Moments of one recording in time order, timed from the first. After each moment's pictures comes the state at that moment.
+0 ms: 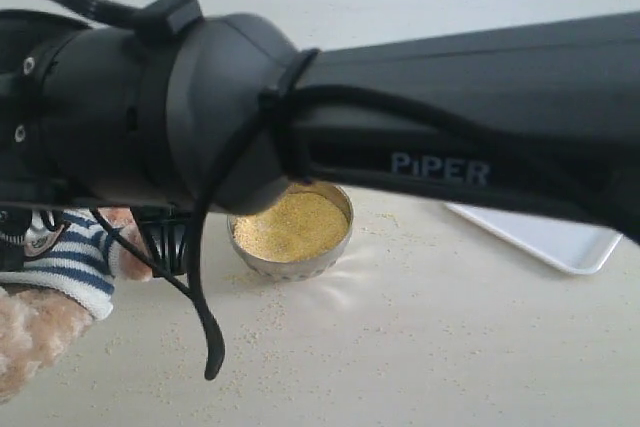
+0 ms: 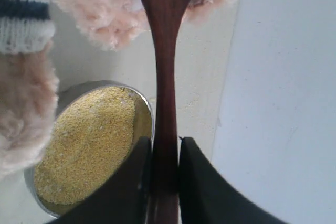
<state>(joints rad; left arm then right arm) 0.56 1.38 -0.50 -1.18 1.13 1.25 1.22 2.05 -1.76 -0.85 1.06 -0.17</state>
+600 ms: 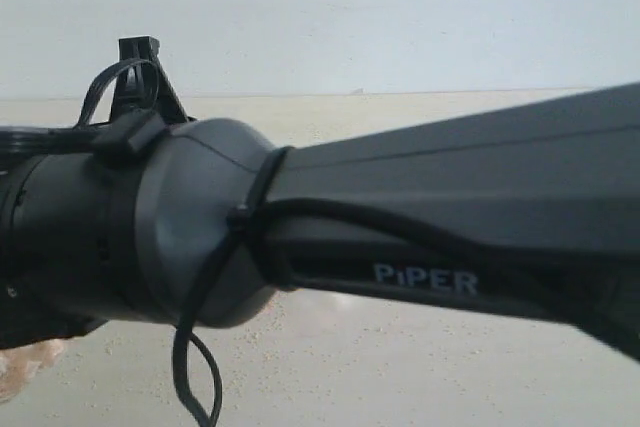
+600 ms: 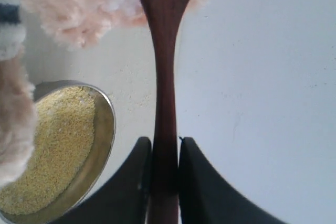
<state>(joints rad) 0.56 1.38 -0.50 -1.18 1.13 1.25 1.29 2.05 -1.64 -1.15 1.08 0.09</state>
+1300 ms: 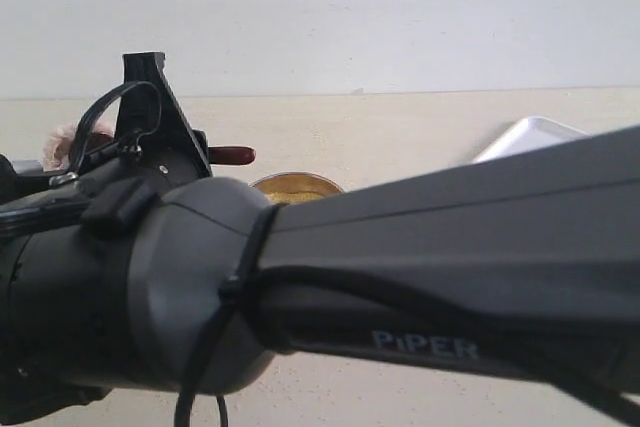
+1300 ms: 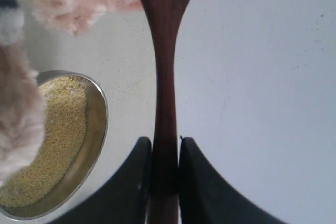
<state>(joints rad) 0.56 1.38 -0.50 -1.18 1.13 1.25 1.32 2.05 -1.57 -1.26 1.13 0.23</state>
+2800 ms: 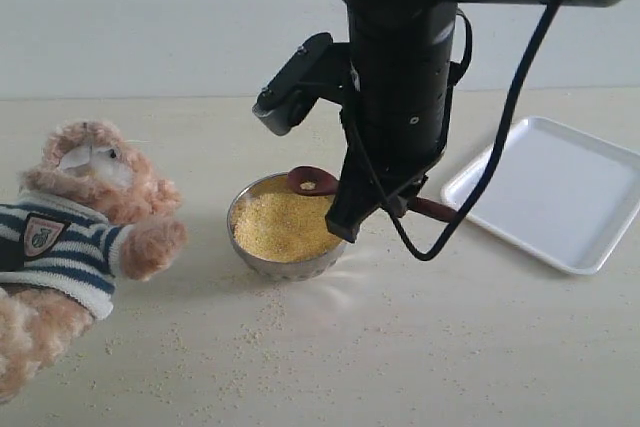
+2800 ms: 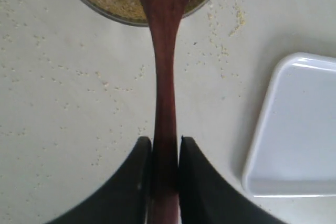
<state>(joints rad) 0.56 1.38 -0.50 -1.18 1.13 1.25 0.81 1.79 -1.50 -0.24 1.22 -0.16</state>
